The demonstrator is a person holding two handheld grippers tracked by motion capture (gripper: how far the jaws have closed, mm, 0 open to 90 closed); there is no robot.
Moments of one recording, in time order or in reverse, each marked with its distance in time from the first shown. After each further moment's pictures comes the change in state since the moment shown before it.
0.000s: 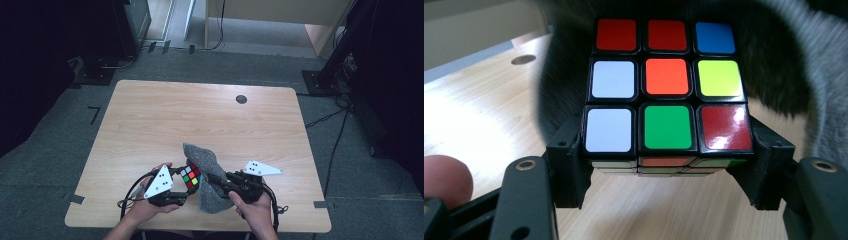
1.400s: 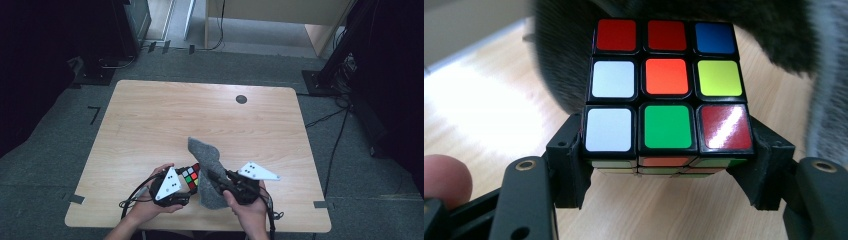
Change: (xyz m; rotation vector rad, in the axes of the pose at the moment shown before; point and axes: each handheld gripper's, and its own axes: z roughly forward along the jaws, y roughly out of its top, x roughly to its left) left arm -0.014 -0.006 0.022 0.176 0.091 0.107; right arm 0.029 0.002 0.008 -0.034 -0.243 -0.105
